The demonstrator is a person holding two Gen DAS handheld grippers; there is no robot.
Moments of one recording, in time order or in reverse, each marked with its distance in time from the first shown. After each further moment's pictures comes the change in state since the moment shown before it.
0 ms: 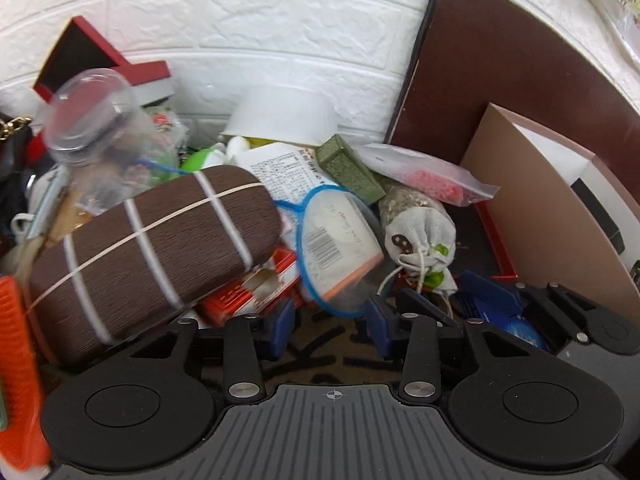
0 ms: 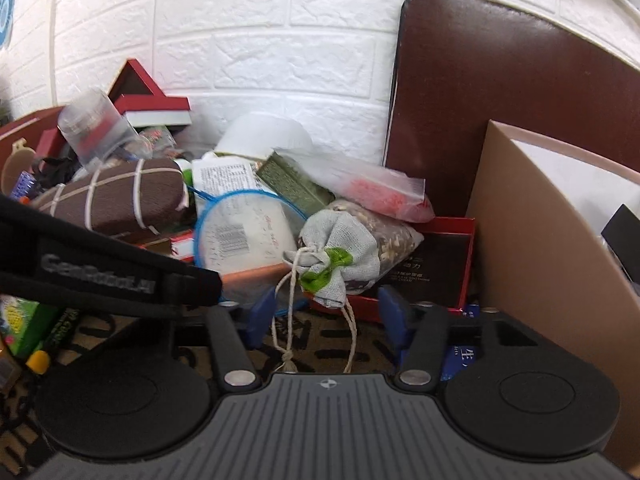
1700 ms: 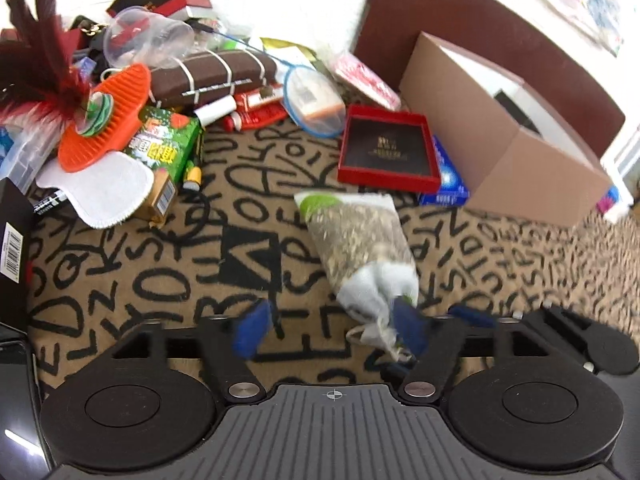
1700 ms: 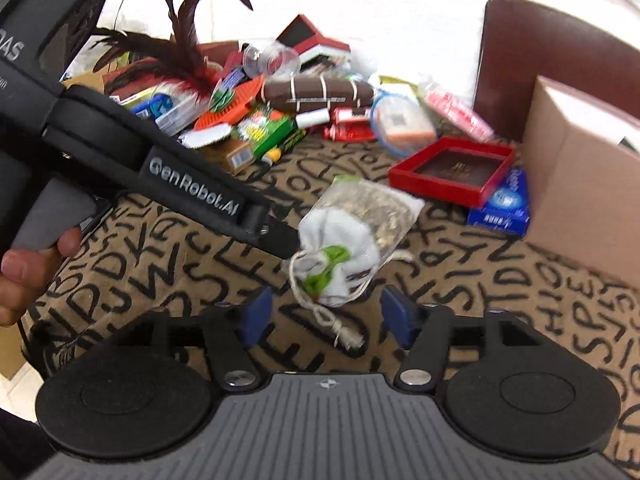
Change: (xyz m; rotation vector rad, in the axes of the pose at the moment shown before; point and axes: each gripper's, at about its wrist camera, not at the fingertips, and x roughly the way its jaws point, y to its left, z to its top) left arm -0.153 -0.020 -0.150 -0.057 0.081 -0.041; right arm -0.193 0.025 -0.109 -0.112 0.107 0.277
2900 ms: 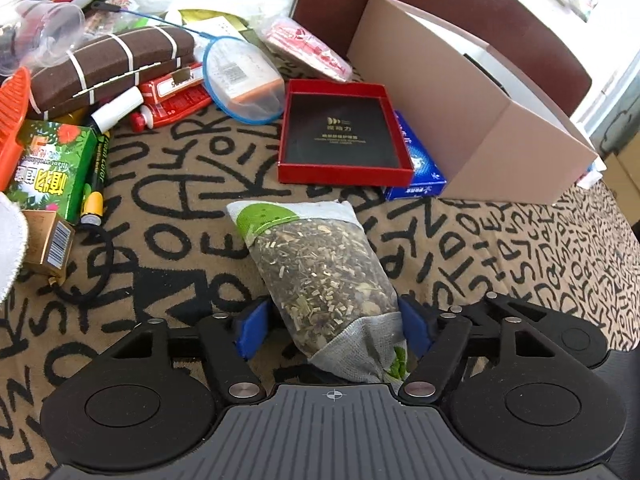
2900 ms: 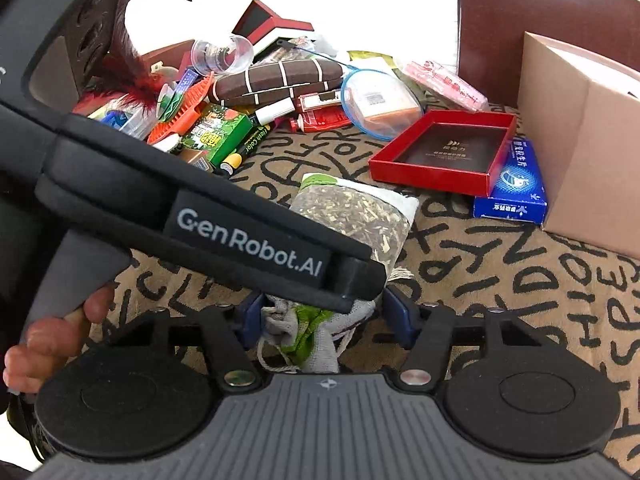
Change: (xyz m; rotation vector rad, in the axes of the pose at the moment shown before) left arm 0.071 -0.007 0.023 0.122 0.107 -0.144; right arm 0.049 -0.019 0.012 0.146 0.057 -0.013
